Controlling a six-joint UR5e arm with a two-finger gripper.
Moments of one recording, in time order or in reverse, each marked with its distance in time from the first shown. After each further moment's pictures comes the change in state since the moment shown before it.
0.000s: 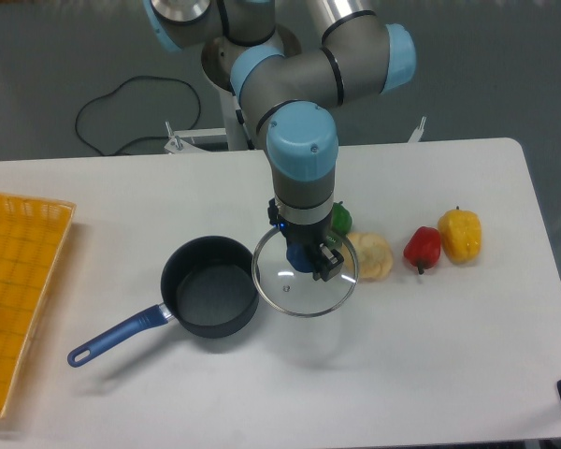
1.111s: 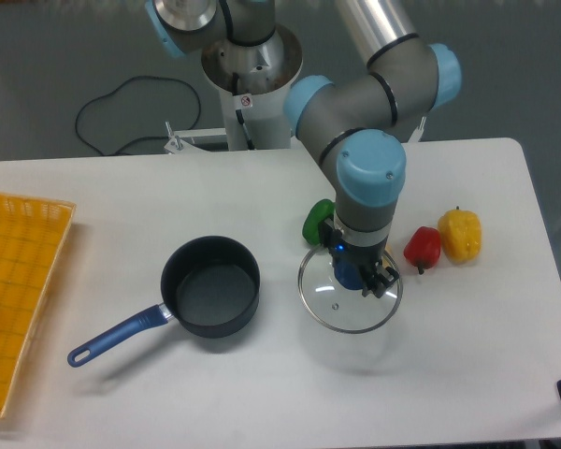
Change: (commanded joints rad) arm 0.107 -0.140 0.063 0.069 -0.057 0.040
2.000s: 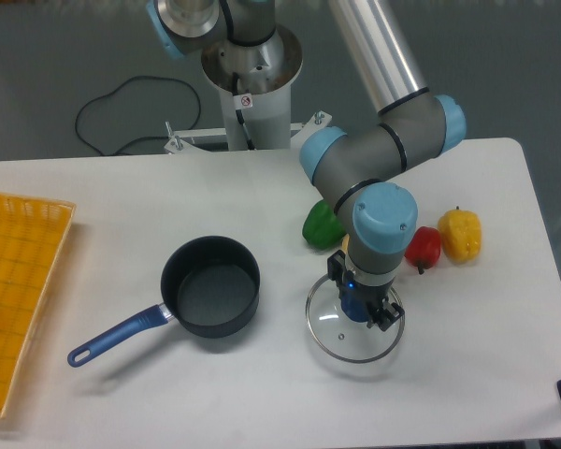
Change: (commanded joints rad) arm -0.015 -0.115 0.009 0.091 0.012 -0.008
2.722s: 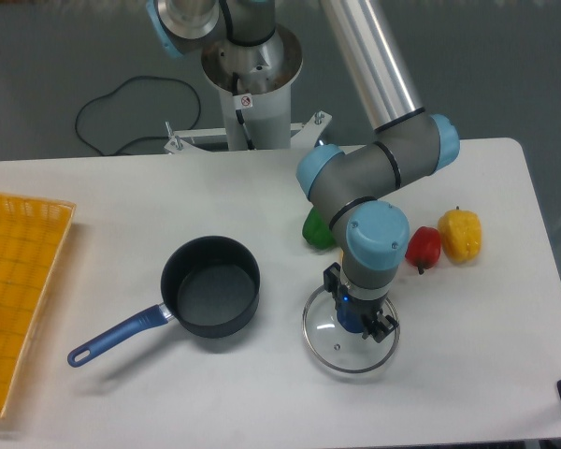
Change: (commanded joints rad) arm -0.015 -0.038 0.000 0.054 0.002 -0.018
